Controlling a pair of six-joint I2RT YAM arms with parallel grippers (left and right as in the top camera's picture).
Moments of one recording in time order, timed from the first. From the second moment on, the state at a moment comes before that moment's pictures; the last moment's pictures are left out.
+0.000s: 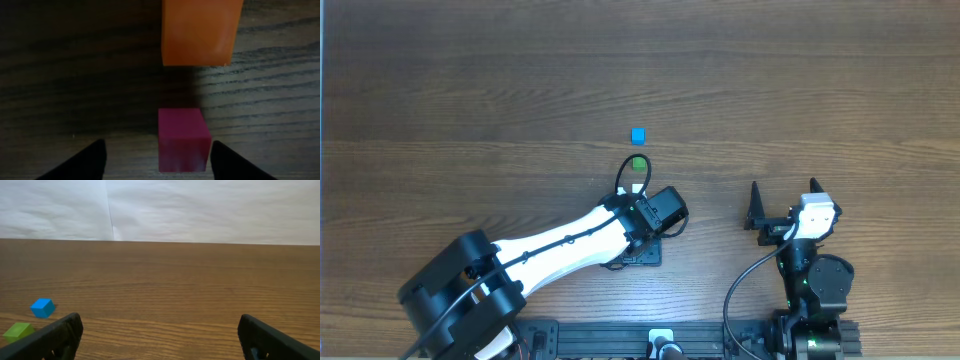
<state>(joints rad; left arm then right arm) -0.97 1.71 0.97 -0.80 0.01 -0.98 -0.01 0.01 0.01 -0.07 -0.07 0.00</state>
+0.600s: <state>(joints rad) -0.97 1.71 0.97 -0.79 -0.02 -0.98 -0.01 0.01 0.01 -0.07 -0.07 0.00</state>
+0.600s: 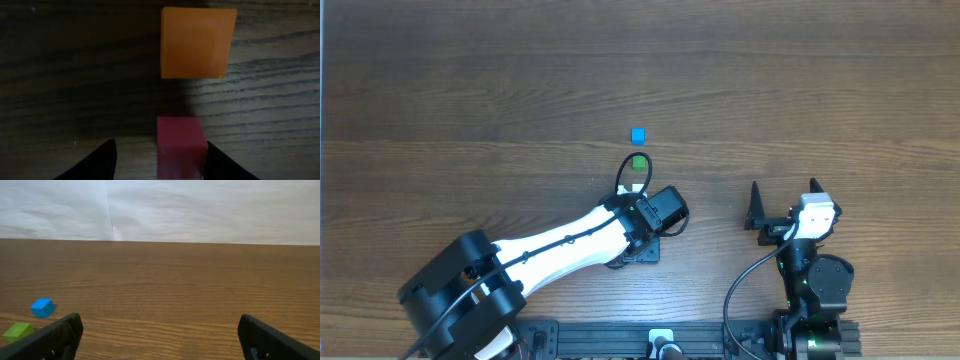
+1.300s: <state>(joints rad) -0.98 1.73 0.97 -0.75 -0.03 -0.98 -0.01 0.01 0.01 -0.07 -0.07 0.00</state>
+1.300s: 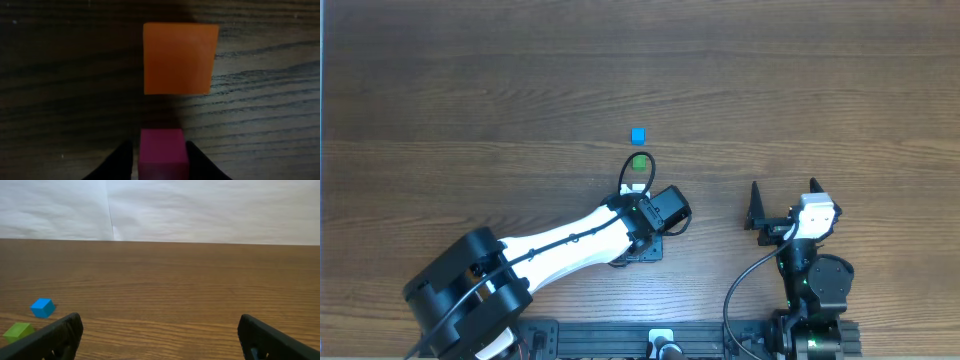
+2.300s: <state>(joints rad) -0.91 1.73 1.27 -1.03 -0.07 -0.94 -0.01 0.01 0.01 -0.07 -0.07 0.00</state>
